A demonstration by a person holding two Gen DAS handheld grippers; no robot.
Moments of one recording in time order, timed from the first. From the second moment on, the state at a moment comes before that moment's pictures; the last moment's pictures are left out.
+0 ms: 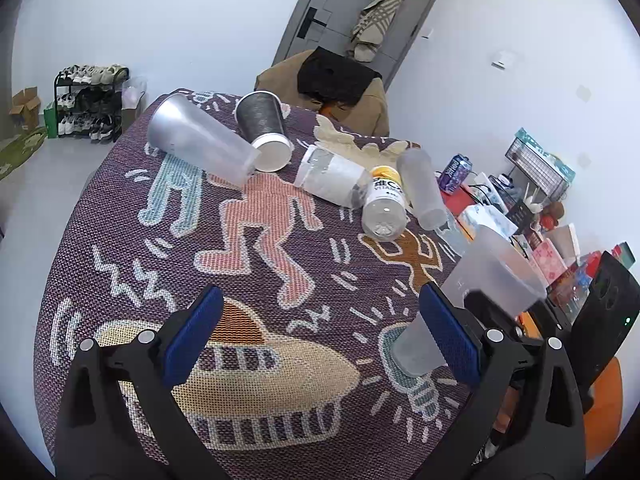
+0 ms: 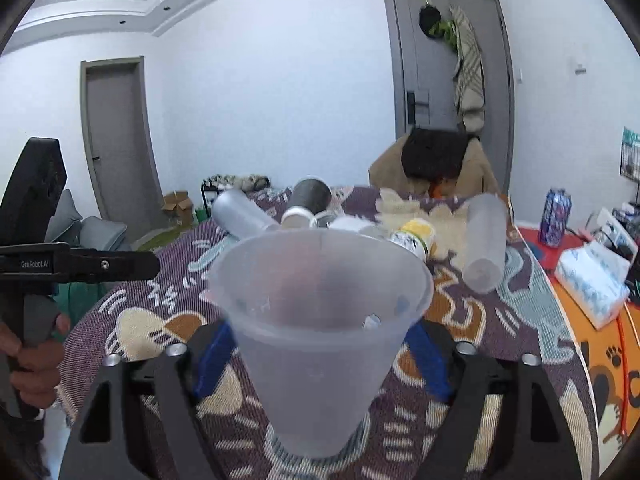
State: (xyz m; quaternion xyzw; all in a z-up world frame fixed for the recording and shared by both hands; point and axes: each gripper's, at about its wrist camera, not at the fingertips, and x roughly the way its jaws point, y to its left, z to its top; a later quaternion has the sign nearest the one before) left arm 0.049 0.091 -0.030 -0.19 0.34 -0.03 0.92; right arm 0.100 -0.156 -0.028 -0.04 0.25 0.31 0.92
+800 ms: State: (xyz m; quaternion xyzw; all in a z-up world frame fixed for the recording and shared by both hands) left arm 0.020 0.051 -0.012 -0.12 0.32 -0.05 0.94; right arm 0.051 -0.200 -0.015 -0.04 0.27 0.32 0.91
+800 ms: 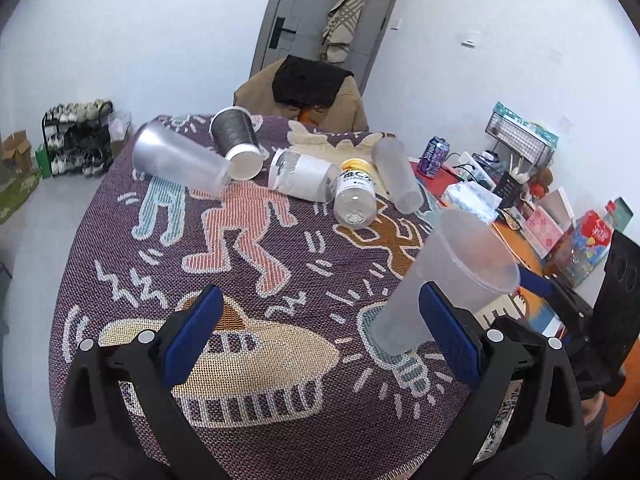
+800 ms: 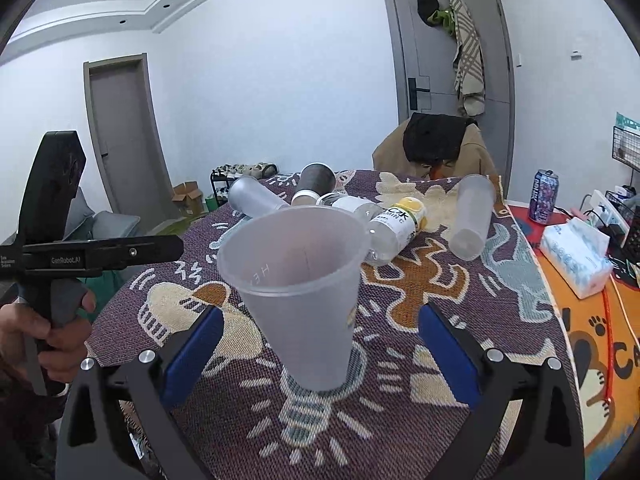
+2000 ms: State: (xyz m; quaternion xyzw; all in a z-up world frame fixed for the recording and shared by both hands) left arm -0.052 0.000 -0.013 -0.04 0.26 -0.02 0.96; right arm 0.002 -0.270 -0.023 0.03 0.27 0.29 0.92
